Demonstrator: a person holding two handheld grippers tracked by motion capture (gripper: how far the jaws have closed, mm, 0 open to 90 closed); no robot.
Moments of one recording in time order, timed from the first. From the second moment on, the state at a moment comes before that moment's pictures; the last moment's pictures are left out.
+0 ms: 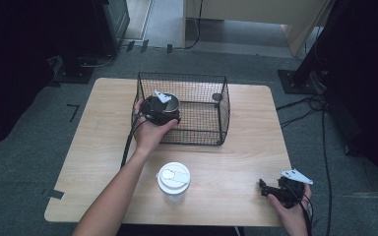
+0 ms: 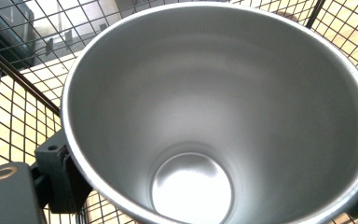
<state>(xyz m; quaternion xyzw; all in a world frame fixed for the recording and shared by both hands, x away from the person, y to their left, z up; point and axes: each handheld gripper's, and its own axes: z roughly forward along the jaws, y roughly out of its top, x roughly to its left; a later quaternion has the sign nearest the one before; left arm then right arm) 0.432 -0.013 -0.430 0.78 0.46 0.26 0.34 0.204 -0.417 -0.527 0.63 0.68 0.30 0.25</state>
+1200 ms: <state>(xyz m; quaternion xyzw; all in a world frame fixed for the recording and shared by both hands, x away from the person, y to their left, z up) 0.403 0.001 -0.388 0.75 0.43 0.28 0.42 0.204 -0.417 -0.527 0.63 0.68 0.29 0.25</state>
